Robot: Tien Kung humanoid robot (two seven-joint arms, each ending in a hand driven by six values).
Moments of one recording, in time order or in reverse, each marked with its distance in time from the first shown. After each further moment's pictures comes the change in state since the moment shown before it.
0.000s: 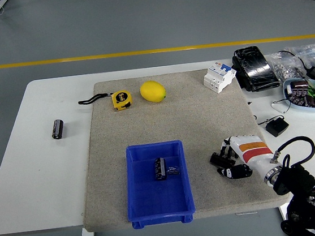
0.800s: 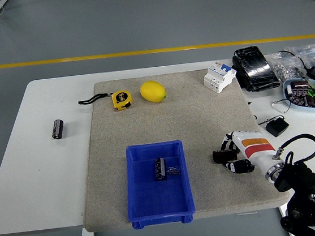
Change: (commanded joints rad) left arm -0.006 0.001 0.008 0.001 -0.013 0.003 -0.005; right arm 0.008 -0.008 0.018 0.016 0.043 -0.031 -0.003
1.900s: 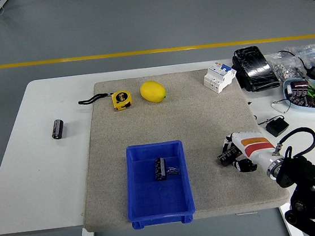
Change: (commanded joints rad) left arm 0.001 0.002 -0.001 0.001 -0.001 -0.002 0.000; right arm 0.015 -0.017 0.021 0.018 -0.002 0.157 0.006
